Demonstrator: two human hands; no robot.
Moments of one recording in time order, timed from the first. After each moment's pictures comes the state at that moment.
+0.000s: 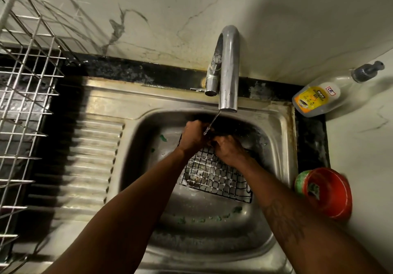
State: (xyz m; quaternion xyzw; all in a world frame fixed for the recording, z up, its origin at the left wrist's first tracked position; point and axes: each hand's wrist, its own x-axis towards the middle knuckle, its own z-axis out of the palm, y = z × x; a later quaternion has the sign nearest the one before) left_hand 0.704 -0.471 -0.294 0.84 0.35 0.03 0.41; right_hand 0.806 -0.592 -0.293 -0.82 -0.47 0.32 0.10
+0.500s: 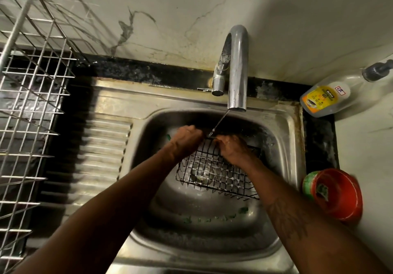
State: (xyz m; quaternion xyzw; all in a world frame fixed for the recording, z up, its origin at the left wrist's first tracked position) left_hand 0.668 -0.444 -0.296 0.95 0.19 -0.13 0.20; right_hand 0.800 -0.587 -0.291 -0.83 -0.45 0.32 0.08
